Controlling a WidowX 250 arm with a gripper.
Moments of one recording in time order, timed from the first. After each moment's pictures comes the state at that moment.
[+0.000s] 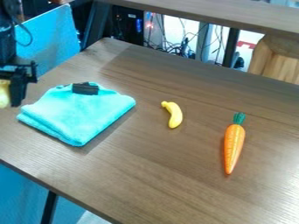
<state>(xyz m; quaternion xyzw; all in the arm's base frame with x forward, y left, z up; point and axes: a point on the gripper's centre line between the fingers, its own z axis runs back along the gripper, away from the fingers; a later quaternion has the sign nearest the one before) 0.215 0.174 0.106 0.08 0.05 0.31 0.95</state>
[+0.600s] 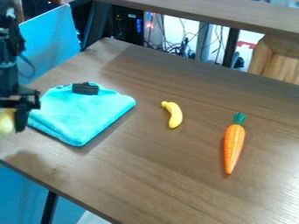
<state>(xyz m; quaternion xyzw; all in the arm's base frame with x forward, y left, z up) 0.217 0.183 0.053 0.06 0.07 0.36 0.93</state>
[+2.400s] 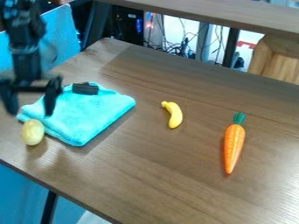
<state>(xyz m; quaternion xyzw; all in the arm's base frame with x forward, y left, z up) 0.260 0.161 0.074 0.05 0.01 0.32 0.95</state>
